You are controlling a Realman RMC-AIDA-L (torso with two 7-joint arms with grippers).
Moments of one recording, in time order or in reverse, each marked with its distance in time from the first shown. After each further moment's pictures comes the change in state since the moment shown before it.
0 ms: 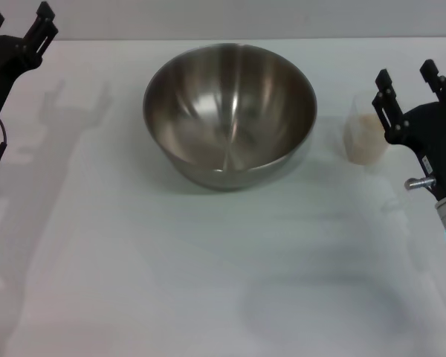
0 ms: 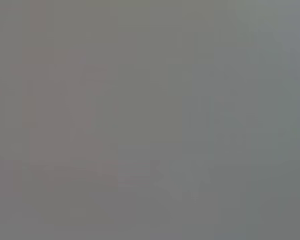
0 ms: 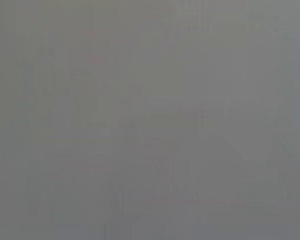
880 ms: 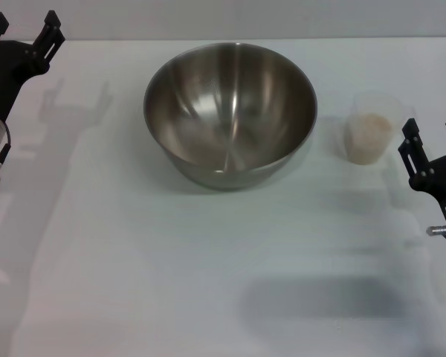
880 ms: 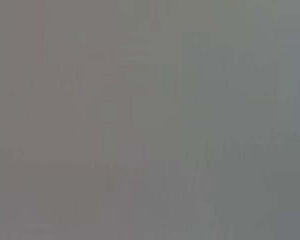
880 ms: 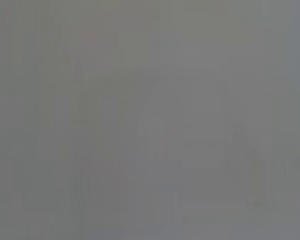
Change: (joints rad) left arm -0.057 -0.020 -0.031 0.089 0.000 -0.001 0.087; right arm -0.147 0.002 -0.005 0.053 0.014 0.003 0.008
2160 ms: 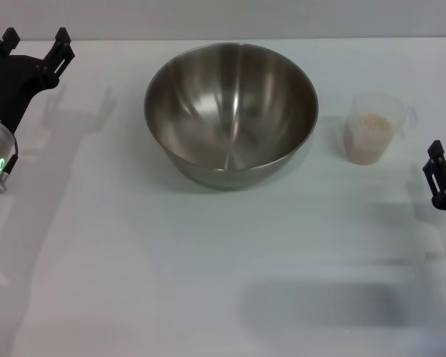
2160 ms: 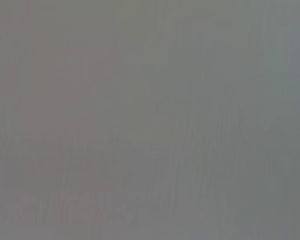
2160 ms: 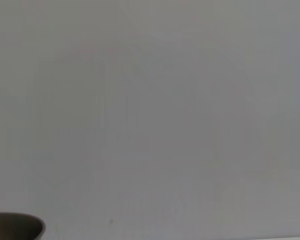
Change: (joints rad) left arm -0.028 -0.006 0.018 0.072 0.000 0.011 -0.001; right arm -0.047 -0.001 0.002 -0.022 0.050 0.024 0.012
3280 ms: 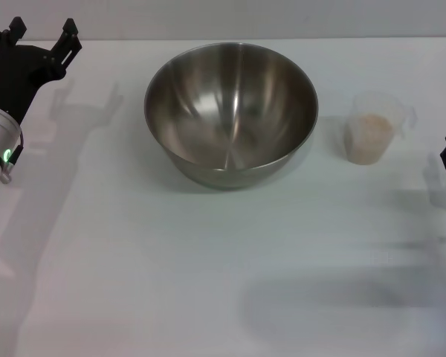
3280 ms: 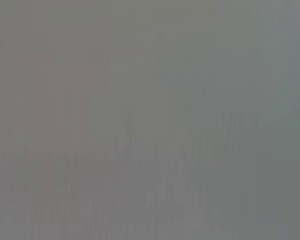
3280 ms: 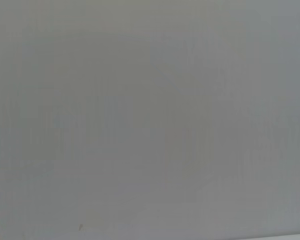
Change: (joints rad) left arm -0.031 -0.002 -0.003 0.011 0.000 0.001 0.022; right arm 0.043 -0.001 0.068 -0.071 0.004 0.047 0.071
